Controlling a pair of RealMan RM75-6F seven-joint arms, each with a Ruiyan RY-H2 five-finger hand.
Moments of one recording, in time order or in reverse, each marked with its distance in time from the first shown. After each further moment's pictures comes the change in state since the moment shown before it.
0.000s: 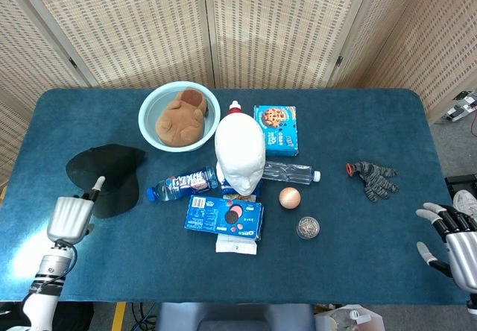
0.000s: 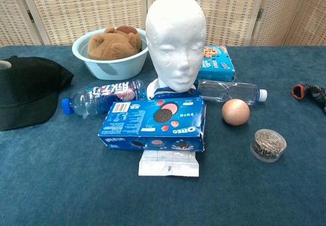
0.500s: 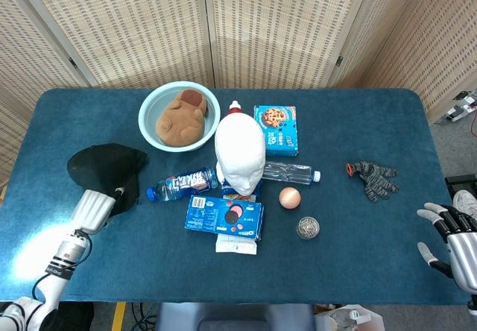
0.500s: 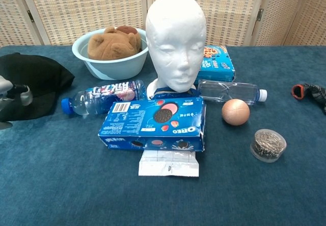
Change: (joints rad) left arm -0.101 -0.224 0.071 0.533 0.197 -0.086 -0.327; right arm -0.004 0.003 0.001 -0.004 -0.004 0.012 0.002
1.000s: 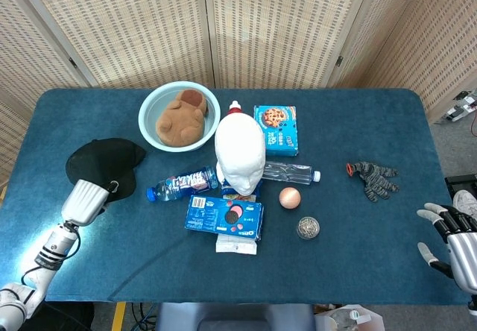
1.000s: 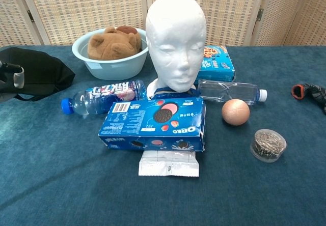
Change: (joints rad) left arm -0.030 -0.176 0.029 0.557 0.160 0.218 -0.494; right arm -0.001 0.006 -0.002 -0.007 -0.001 -0.001 -0.005
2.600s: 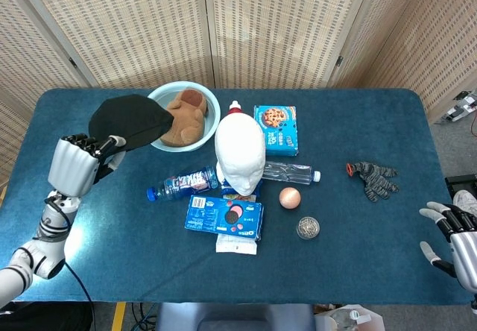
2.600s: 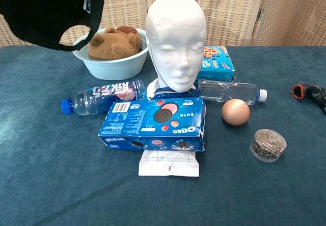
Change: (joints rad) left arm -0.191 0.255 -0.198 -0.498 -0.012 0.314 0.054; right arm 0.001 0.005 0.009 0.016 -0.001 -0.002 0.021
